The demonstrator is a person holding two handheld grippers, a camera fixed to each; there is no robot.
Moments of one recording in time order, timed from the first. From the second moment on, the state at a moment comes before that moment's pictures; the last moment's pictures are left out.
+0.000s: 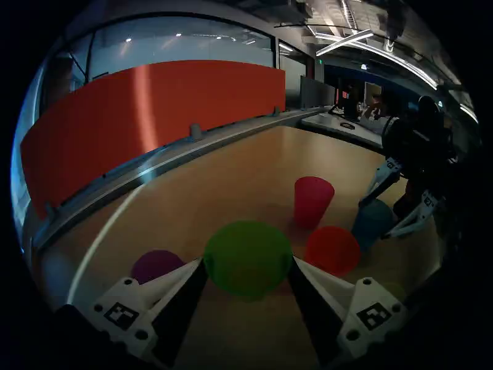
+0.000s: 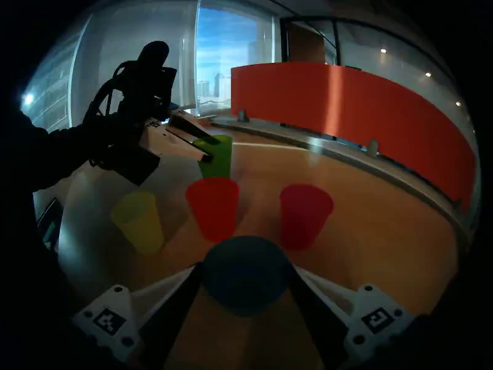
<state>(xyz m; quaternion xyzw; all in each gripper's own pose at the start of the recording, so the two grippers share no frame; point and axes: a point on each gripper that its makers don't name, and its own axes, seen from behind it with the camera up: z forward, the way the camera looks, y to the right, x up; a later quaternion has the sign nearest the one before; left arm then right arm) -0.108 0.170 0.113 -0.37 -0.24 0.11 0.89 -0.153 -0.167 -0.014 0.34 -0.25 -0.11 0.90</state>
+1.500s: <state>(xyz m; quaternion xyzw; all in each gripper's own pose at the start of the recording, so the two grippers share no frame) -0.011 0.156 0.069 -0.38 -0.14 0.06 0.91 -0.054 -0.180 -0.014 0.35 -0.17 -0.10 0.92</state>
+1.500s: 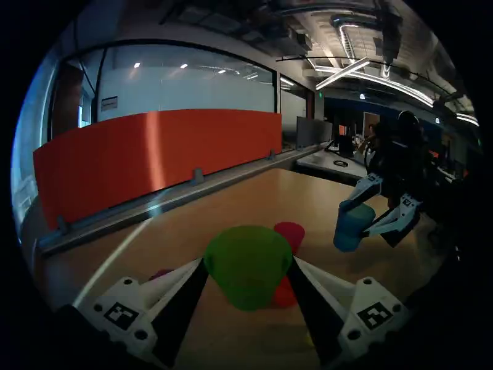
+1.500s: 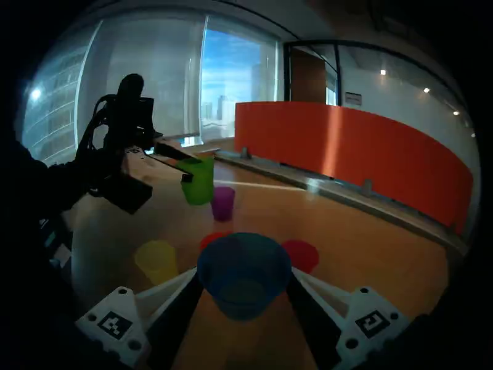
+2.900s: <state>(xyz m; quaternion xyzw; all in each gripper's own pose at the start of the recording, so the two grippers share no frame) 0.055 0.151 0.000 -0.38 -0.06 0.03 0.92 0.048 -0.216 -0.017 0.37 -0.05 -0.07 0.93</state>
